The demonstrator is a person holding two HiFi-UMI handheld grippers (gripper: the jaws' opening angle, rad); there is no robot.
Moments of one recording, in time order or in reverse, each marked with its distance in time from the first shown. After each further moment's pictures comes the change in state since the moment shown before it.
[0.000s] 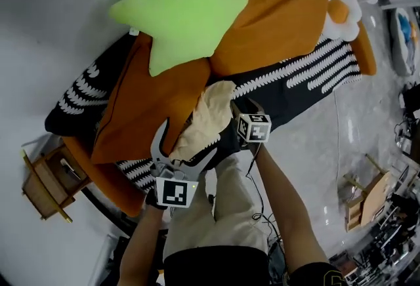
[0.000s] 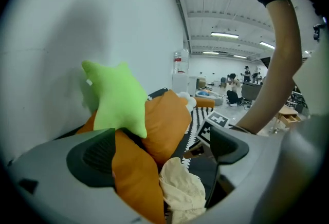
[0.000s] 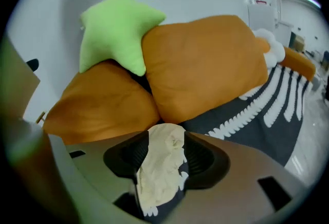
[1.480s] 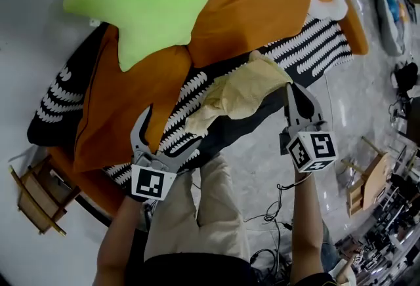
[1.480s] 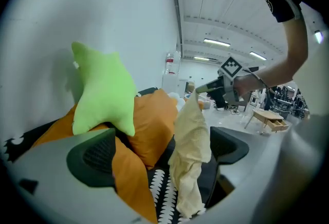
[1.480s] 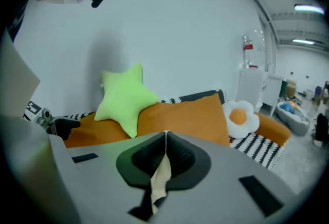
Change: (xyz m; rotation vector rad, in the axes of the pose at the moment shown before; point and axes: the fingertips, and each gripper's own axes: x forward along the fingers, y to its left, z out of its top) left arm 0.034 -0.017 -0.035 0.010 -0.072 -0.162; right arm -0.206 -0.054 0.131 -0.194 -0.434 -0.099
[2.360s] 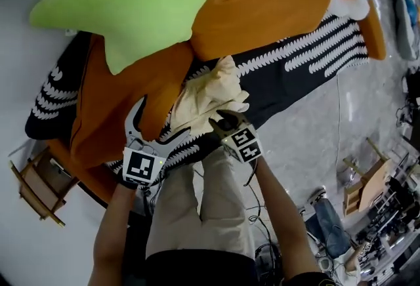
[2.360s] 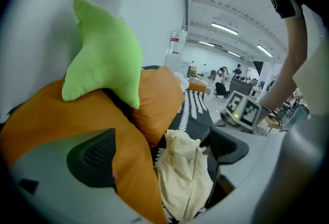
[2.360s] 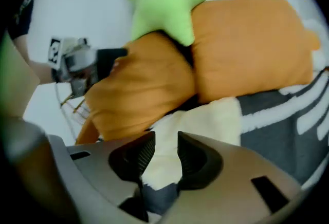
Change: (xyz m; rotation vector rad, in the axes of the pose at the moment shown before) left arm 0.046 0.008 -0.105 -0.169 0.268 -0.001; right arm 0.073 0.148 -0.285 0.003 0.552 0.543
